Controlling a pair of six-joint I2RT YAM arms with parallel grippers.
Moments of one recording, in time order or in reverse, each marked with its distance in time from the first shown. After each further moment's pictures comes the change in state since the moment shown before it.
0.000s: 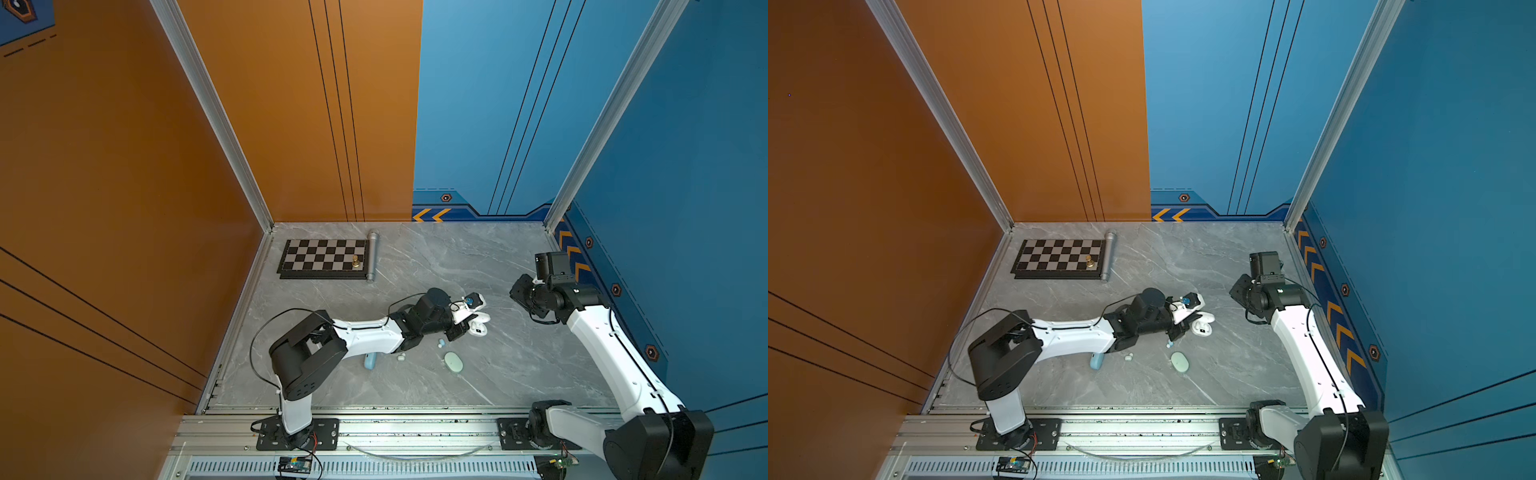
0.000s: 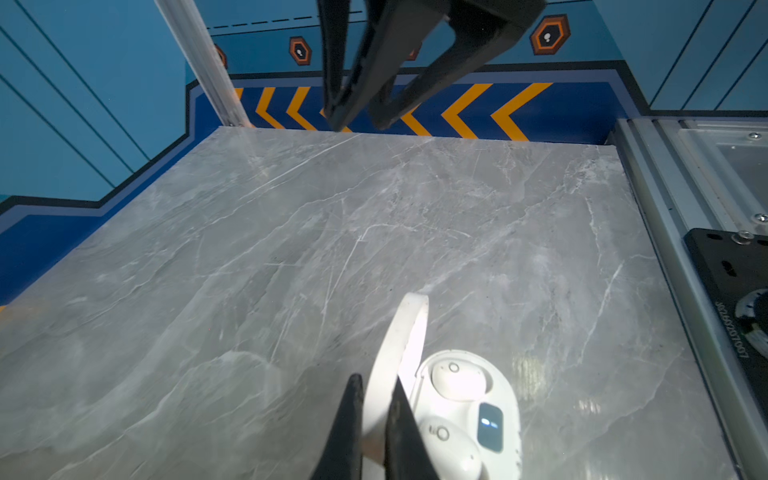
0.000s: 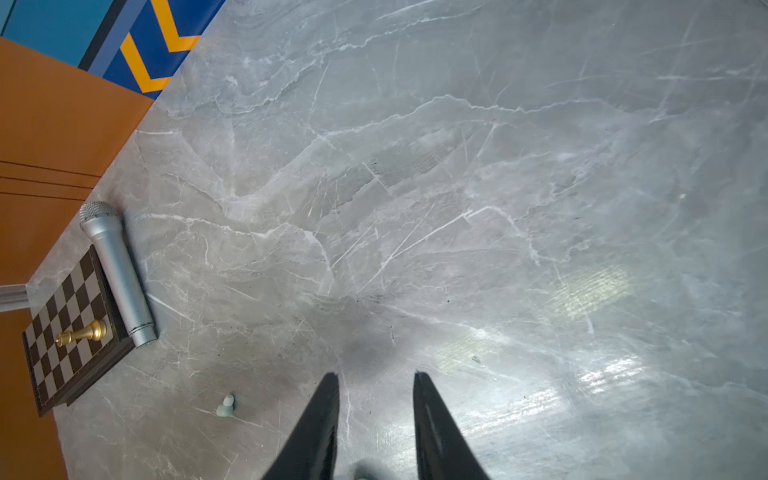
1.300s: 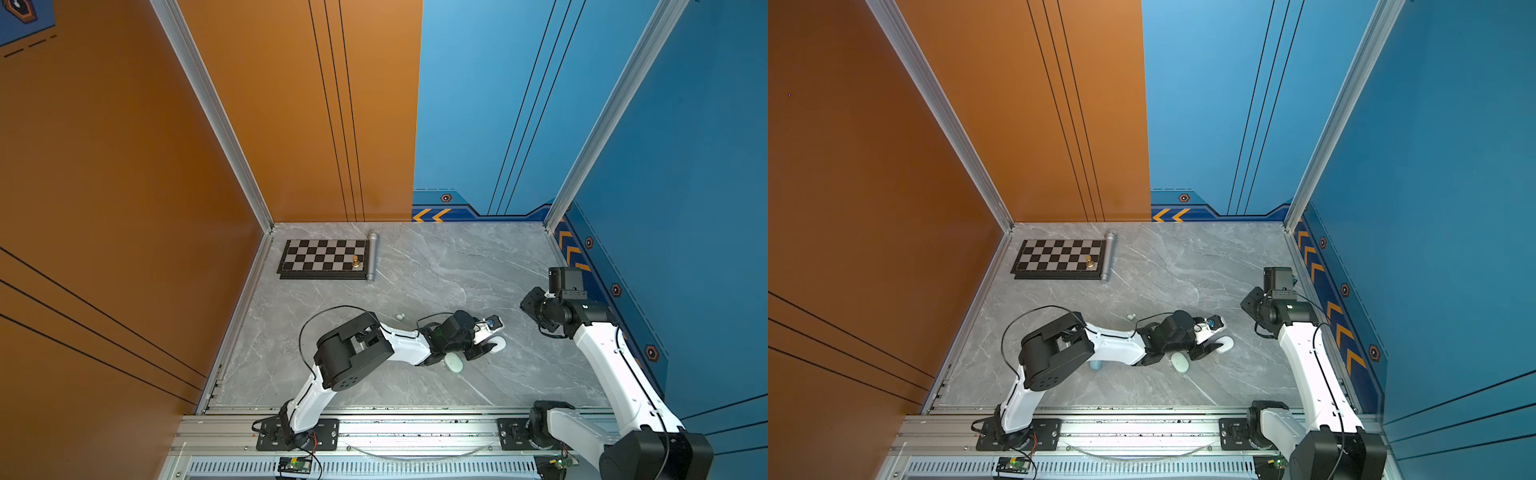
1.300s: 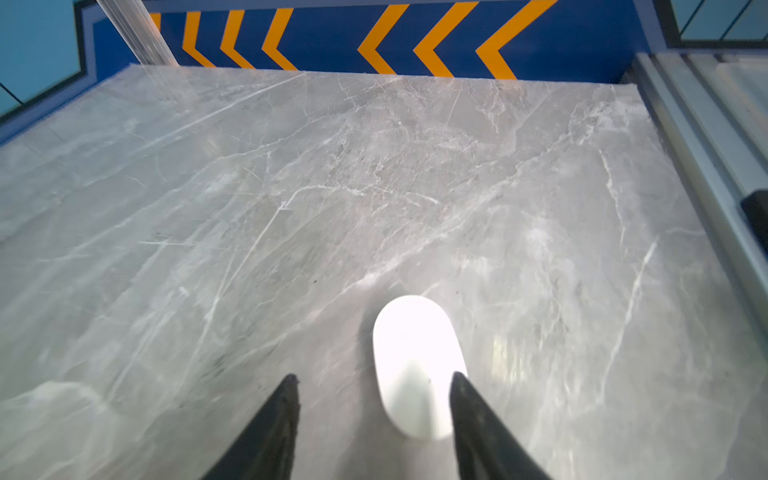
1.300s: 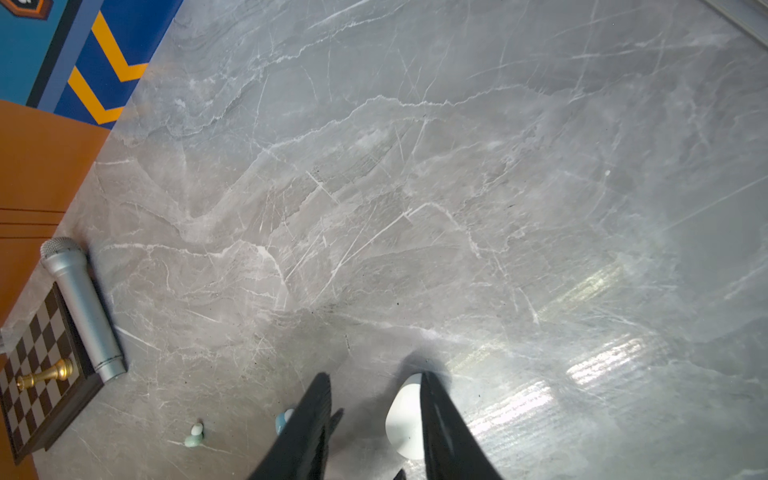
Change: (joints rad) left arm -0.066 0.114 0.001 0.049 -0.097 -0.039; right arm -0.077 -0.066 -0.118 0.033 -0.019 -0.067
